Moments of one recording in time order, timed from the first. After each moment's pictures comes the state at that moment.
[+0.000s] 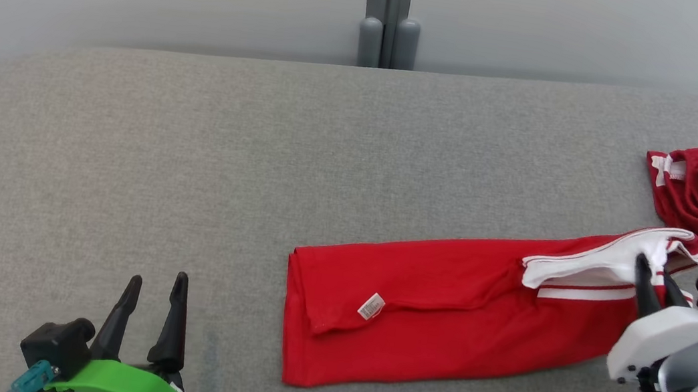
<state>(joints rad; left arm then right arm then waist) -0.02 0.12 -0.19 0.29 -0.56 -0.12 -0.26 -0.24 -0.09 -0.21 0.30 0.12 0.13 0.07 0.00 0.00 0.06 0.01</state>
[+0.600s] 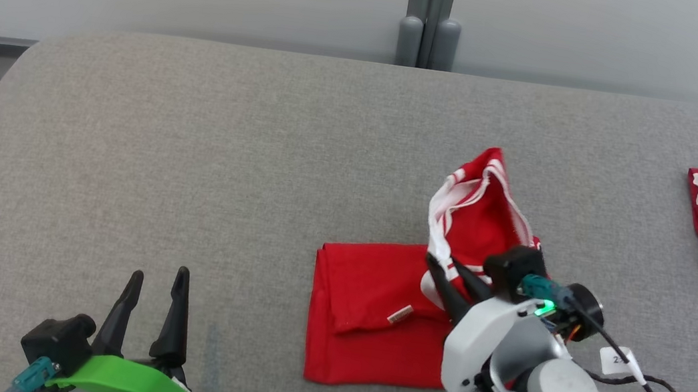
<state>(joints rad) -0.03 0.10 -0.18 0.29 -0.55 -0.12 -0.26 -0.30 -0.05 0.32 0.23 0.20 0.13 0.16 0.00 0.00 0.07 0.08</state>
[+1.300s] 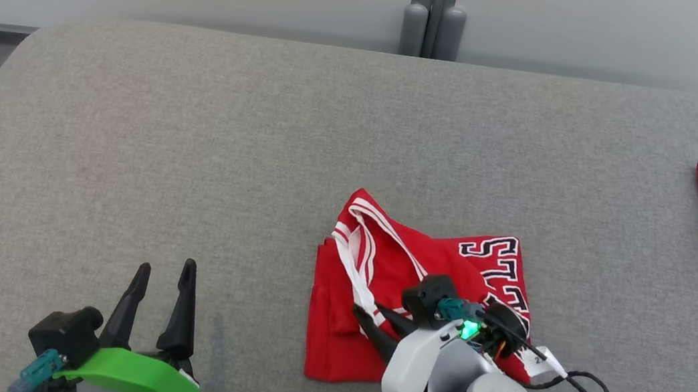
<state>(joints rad) -0.05 0.08 -0.17 0.30 -0.55 -0.13 -0.26 -0.38 -0.05 0.61 0.41 0.34 0.13 0.15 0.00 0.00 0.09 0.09</state>
